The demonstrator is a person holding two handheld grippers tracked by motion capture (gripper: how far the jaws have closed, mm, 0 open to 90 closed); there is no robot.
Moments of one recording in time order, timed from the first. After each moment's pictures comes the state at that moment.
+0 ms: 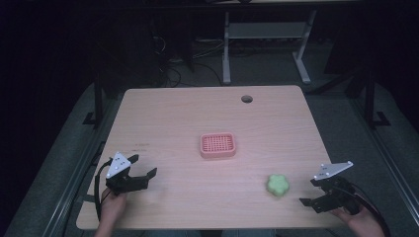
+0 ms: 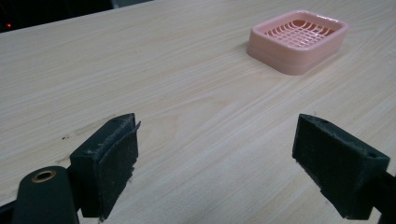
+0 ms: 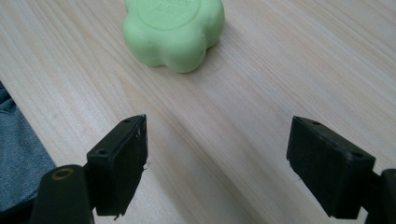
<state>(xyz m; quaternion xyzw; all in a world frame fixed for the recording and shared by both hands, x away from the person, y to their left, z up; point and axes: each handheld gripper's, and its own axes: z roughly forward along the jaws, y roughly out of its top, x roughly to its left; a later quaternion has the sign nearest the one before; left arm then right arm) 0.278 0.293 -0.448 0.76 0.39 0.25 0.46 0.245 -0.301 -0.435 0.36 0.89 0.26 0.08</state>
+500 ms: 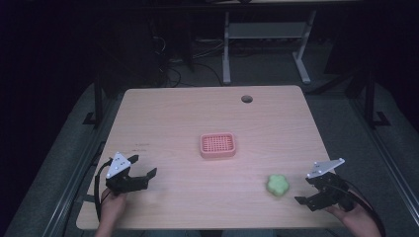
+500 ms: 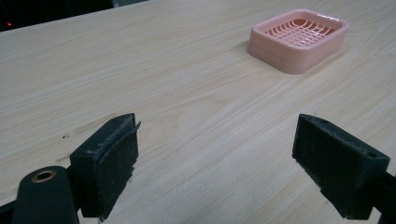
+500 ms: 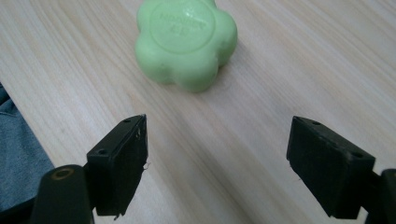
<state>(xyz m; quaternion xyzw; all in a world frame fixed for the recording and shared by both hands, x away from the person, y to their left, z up) 0.278 0.294 -0.448 0.76 0.39 0.25 0.46 0.252 -0.285 -0.427 0.35 0.90 0.25 0.08</state>
